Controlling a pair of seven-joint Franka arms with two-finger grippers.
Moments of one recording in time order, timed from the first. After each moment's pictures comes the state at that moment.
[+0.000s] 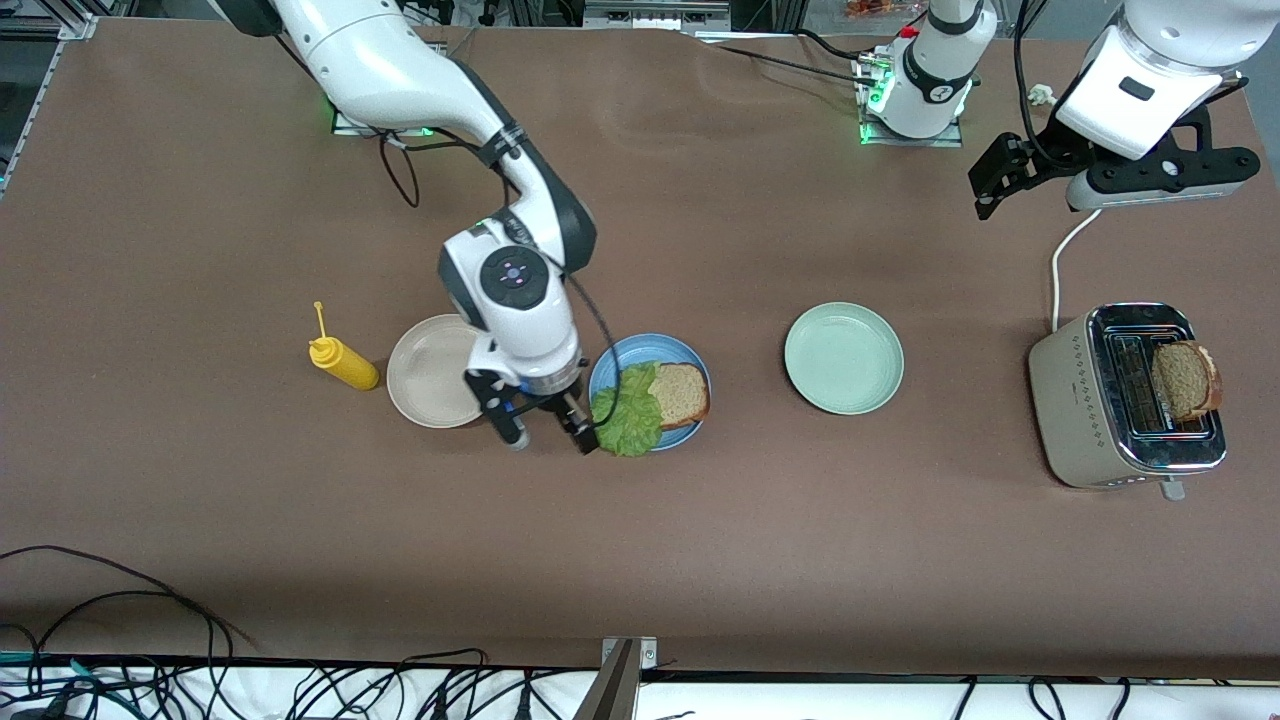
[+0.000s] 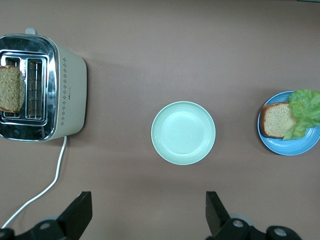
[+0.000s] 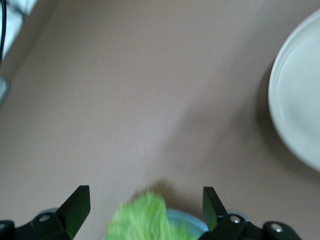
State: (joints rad) left arm -0.03 -0.08 -0.22 -1.62 0.03 1.57 -0.36; right arm 0.60 0.78 -0.05 -1.31 -0.10 2.30 1.59
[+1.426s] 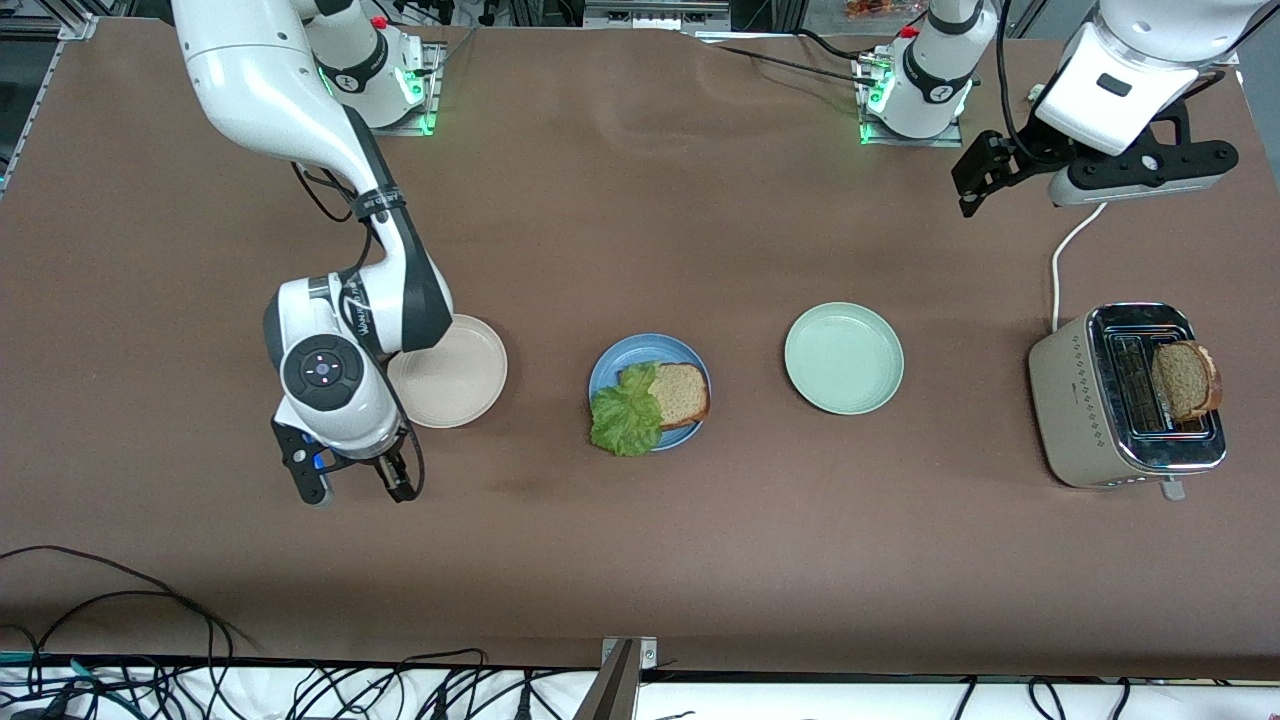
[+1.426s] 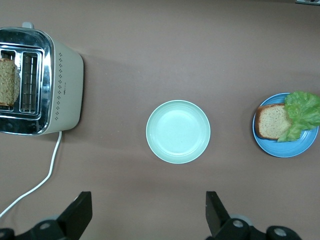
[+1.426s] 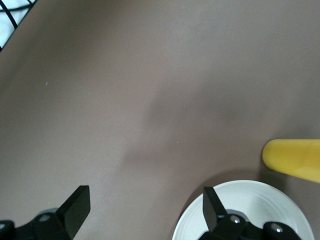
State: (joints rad) left arm -0.04 -0.08 -0.25 -1.62 0.03 1.57 -0.42; right arm 0.43 0.75 -0.19 -1.31 -0.10 2.07 1.39
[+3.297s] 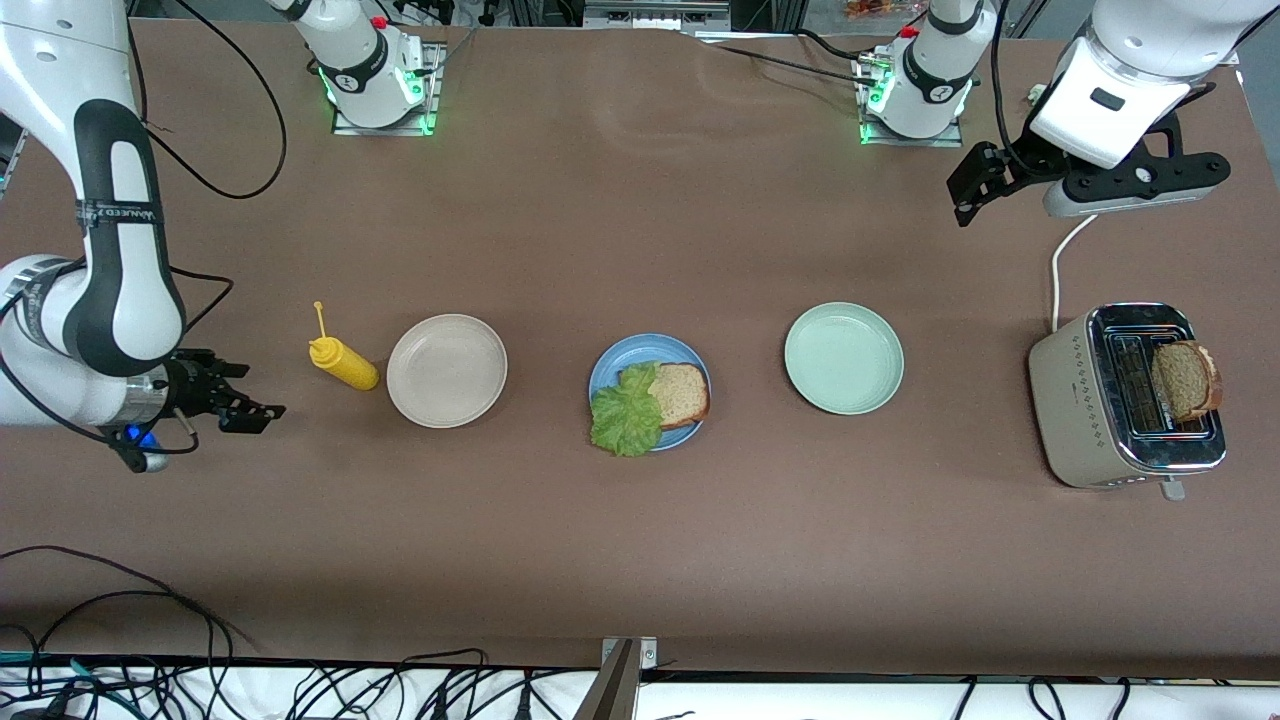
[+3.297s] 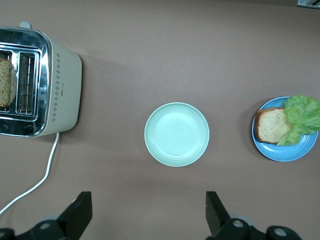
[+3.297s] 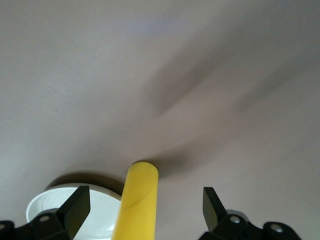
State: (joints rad) left arm -0.03 -0.06 -0.25 -1.62 0.03 1.58 -0.43; right arm 0.06 0.61 -0.23 -1.54 0.36 1.83 0.44
